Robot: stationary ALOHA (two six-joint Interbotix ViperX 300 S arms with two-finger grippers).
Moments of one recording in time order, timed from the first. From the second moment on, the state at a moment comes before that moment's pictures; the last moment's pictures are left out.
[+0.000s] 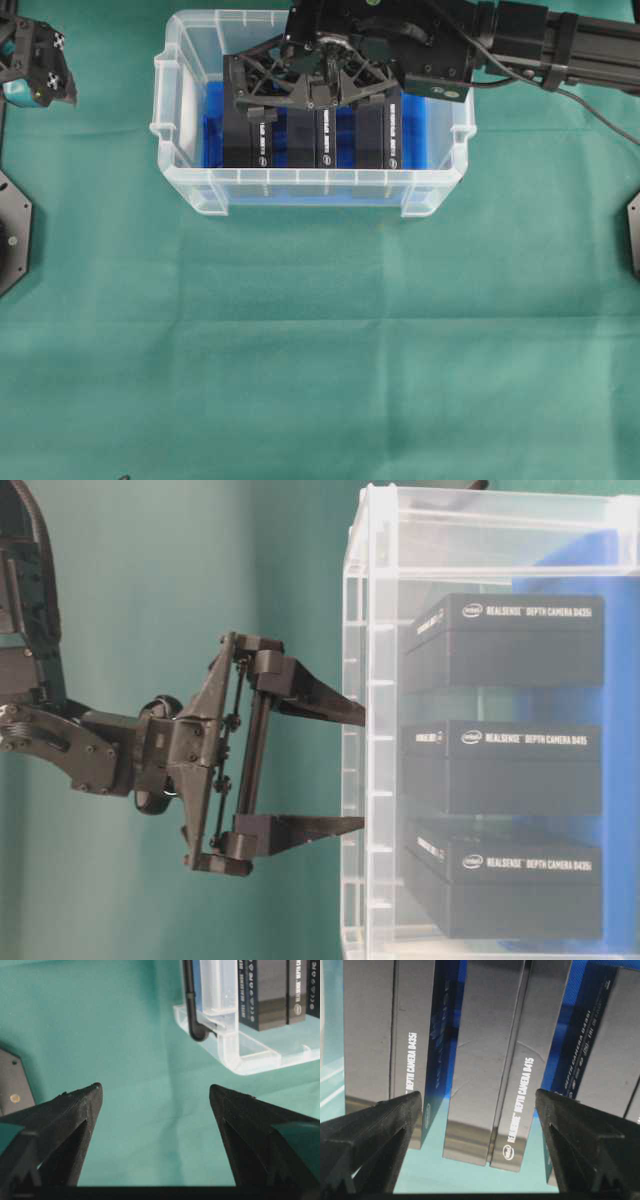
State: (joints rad) left arm 0.37 -0.64 0.44 0.05 1.39 -1.11; right arm -0.22 0.38 -0.34 -0.07 1.27 1.37
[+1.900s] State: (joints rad) left arm 0.37 -0.64 0.45 0.05 1.39 -1.11; right arm -0.27 0.42 -0.17 -0.08 1.06 1.37
